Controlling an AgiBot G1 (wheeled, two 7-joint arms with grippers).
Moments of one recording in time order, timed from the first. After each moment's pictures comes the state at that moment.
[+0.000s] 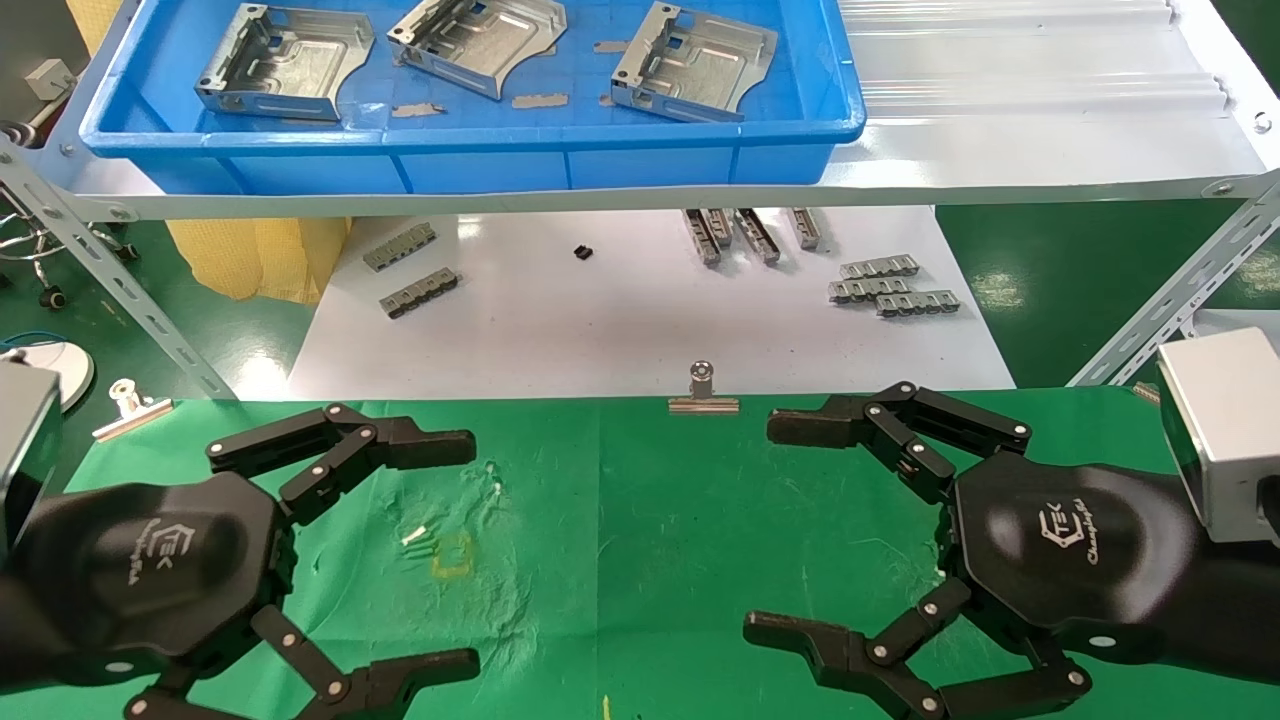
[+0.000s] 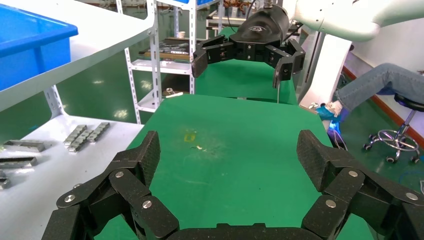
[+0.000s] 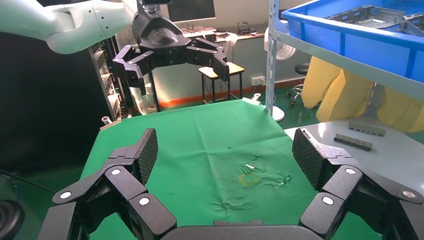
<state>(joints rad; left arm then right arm) -1.08 0.61 0.28 -1.28 0.73 1.50 -0.19 1.09 -0.57 -0.38 1.25 -0.65 -1.45 0.13</state>
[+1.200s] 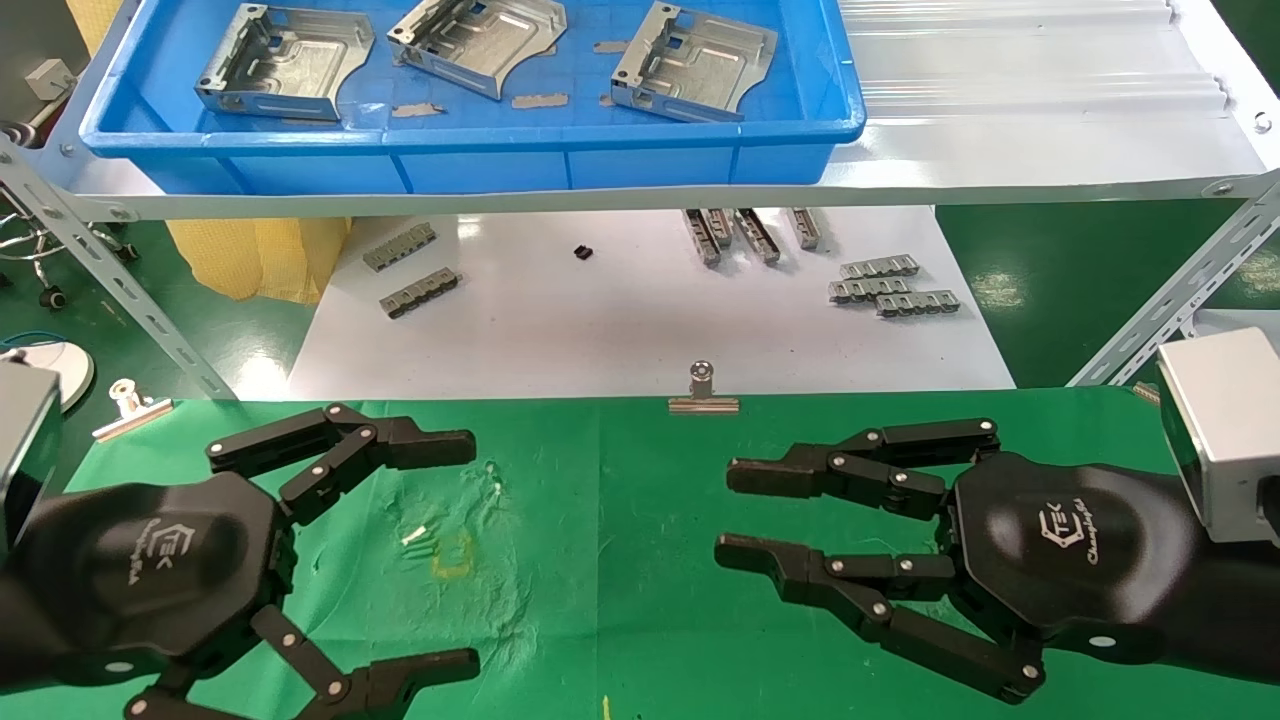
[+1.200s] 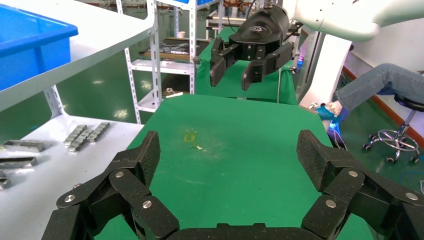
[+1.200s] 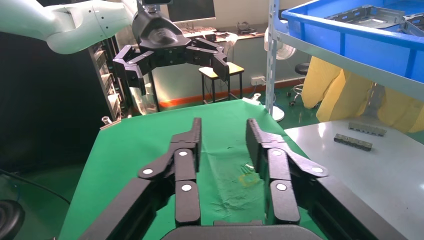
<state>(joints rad) -1.08 0.61 0.28 -1.28 0.73 1.50 -0.19 1.09 -0.57 -0.38 1.25 -0.65 -1.45 0.13</state>
